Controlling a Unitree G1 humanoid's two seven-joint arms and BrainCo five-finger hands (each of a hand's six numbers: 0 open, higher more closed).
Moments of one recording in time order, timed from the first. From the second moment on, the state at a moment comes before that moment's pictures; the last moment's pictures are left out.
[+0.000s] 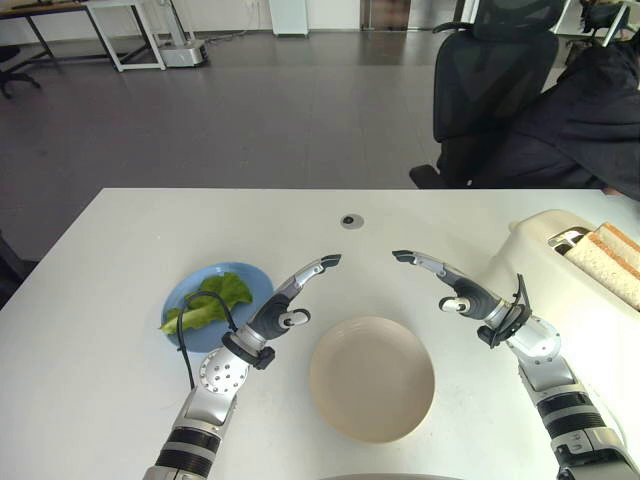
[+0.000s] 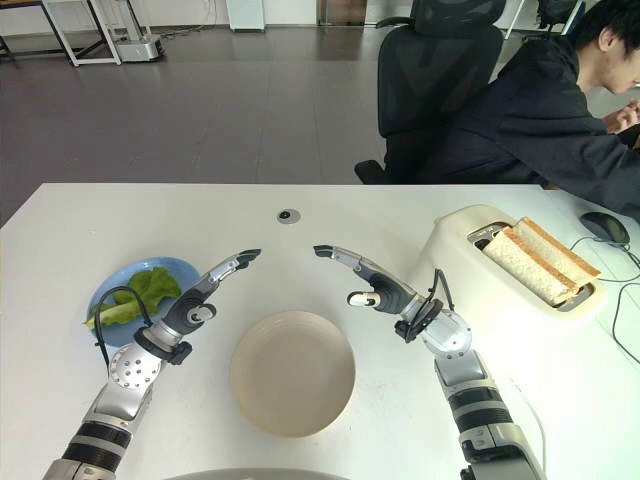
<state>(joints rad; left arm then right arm) -0.04 0.36 -0.14 0.16 0.02 -0.70 -0.33 -0.23 -0.46 0.13 0.34 -0.04 -0.76 0.51</state>
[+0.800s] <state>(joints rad) -0.04 0.36 -0.14 0.16 0.03 -0.70 -0.33 -0.23 -0.46 0.13 0.34 -0.05 -0.76 0.51</state>
